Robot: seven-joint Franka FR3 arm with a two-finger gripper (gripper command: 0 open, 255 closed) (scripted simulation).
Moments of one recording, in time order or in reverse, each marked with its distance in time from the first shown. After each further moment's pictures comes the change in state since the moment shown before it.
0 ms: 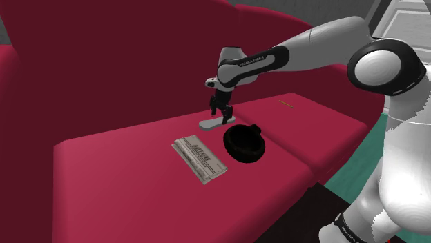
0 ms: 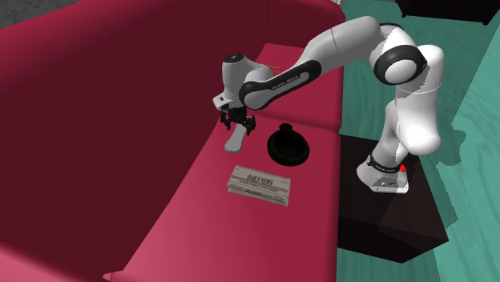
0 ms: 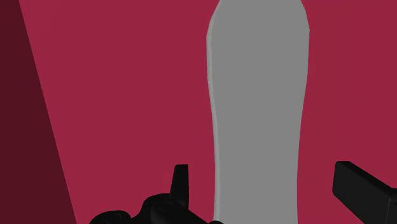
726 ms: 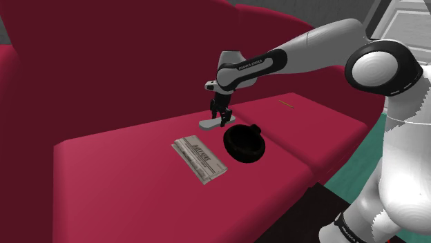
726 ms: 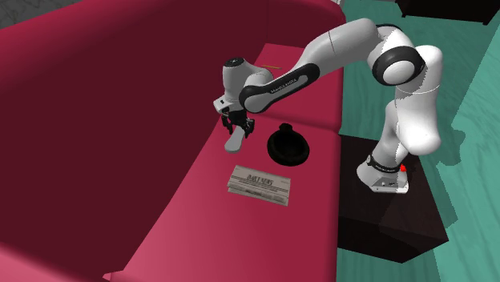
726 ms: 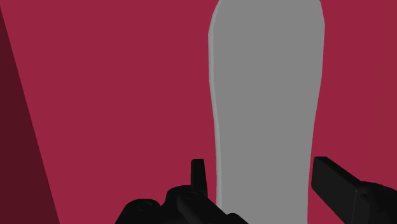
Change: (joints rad) arm 0.000 0.014 0.001 -0.015 0.002 0.029 -0.002
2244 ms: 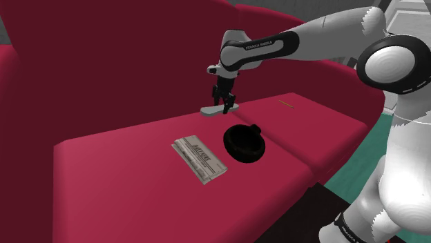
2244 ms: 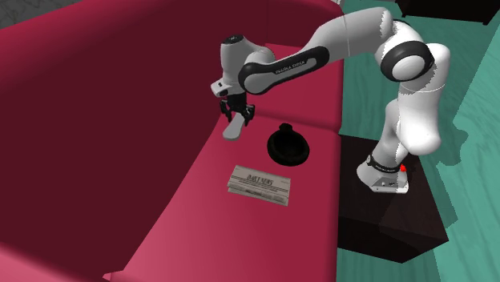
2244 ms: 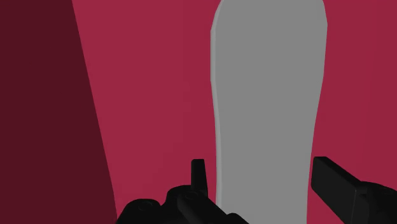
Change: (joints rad) arm 0.001 -0.066 -0.005 0.097 -0.012 -0.162 0.008
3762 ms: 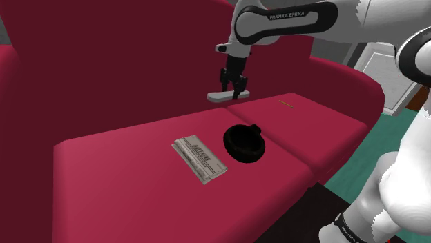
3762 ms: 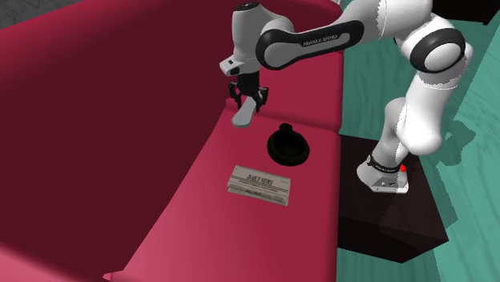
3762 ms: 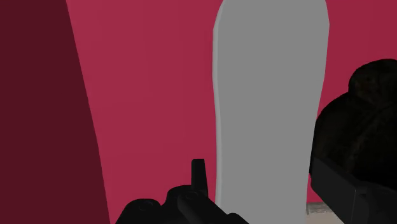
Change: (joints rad) arm 0.031 -0.196 0.009 -0.021 -0.028 -0.173 0.051
